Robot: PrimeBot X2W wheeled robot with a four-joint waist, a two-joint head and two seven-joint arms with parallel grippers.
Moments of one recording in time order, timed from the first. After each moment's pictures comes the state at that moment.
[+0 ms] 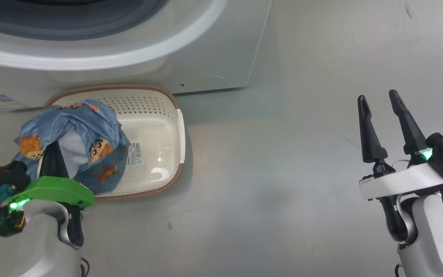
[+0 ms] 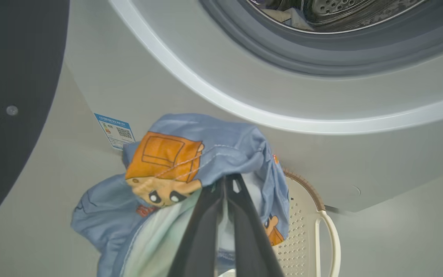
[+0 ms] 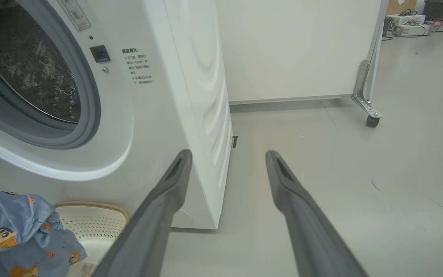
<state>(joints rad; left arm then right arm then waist) -0.56 0.04 0.04 0.72 -0.30 -0.10 -0.26 -0.23 -0.16 0.12 0.07 0.32 0.12 -0.26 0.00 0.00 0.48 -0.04</state>
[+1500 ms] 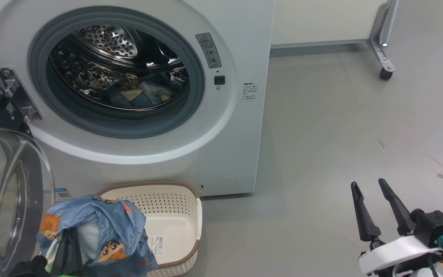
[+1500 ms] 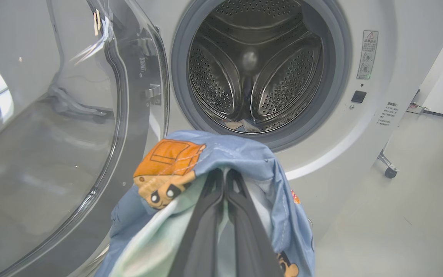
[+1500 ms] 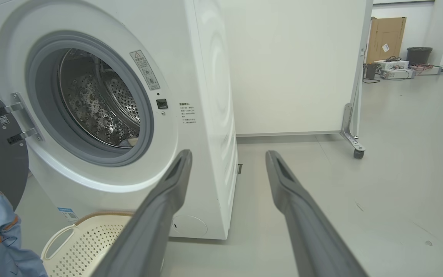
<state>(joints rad) 0.01 0.03 -0.02 0.24 -0.24 -0.11 -0.26 0.08 -0.16 0.15 0.10 0.33 0.12 -0.26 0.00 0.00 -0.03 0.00</state>
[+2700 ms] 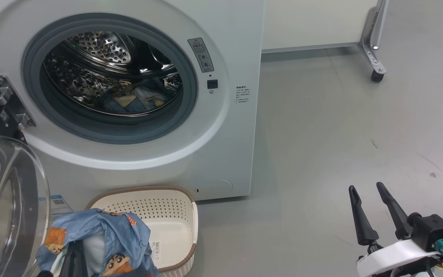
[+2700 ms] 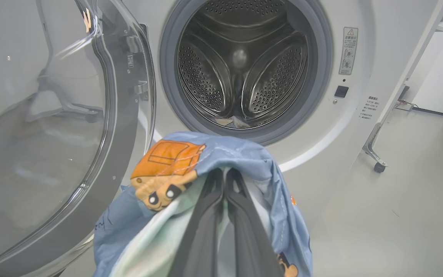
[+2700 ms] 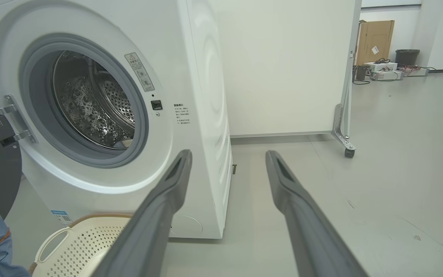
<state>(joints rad) 0.11 0.03 -0.06 0.14 -0.26 -0.07 -0.26 0.10 -0.16 0.16 0.08 0.33 0.12 -0.26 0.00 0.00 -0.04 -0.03</state>
